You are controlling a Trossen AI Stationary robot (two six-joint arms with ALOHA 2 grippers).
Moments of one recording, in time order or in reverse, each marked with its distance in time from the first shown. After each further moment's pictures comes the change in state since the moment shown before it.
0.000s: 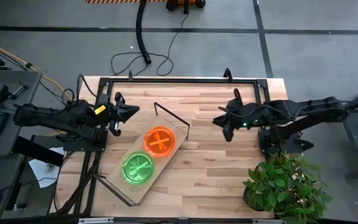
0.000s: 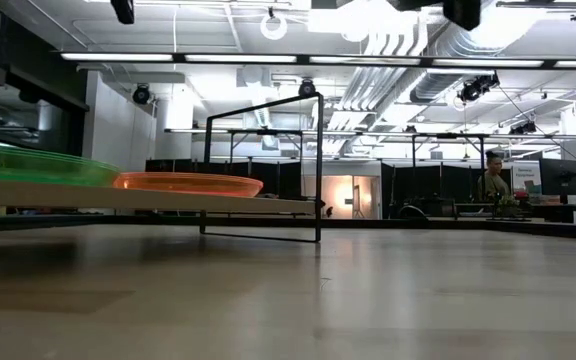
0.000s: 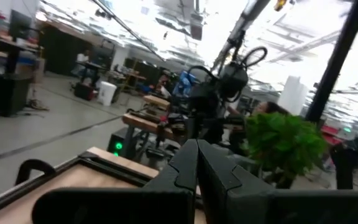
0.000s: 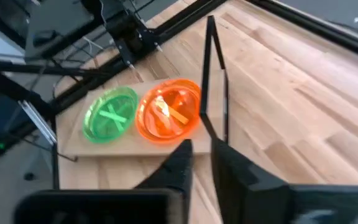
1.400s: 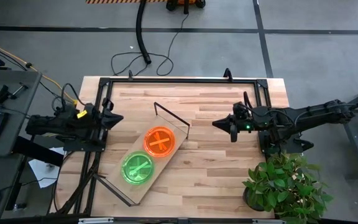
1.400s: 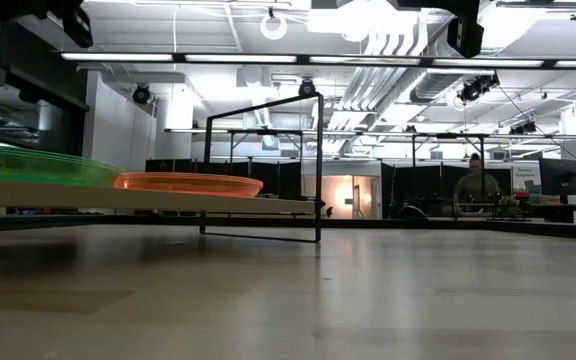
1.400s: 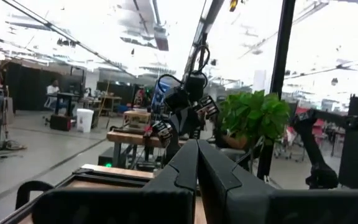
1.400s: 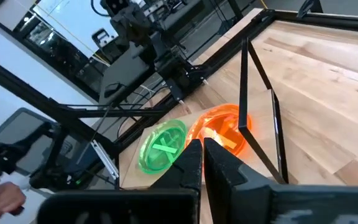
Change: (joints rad) left arm 0.001 -0.512 -0.248 -0.195 0.144 0.180; right arm -0.001 -0.193 -0.362 0.487 -0.063 0.079
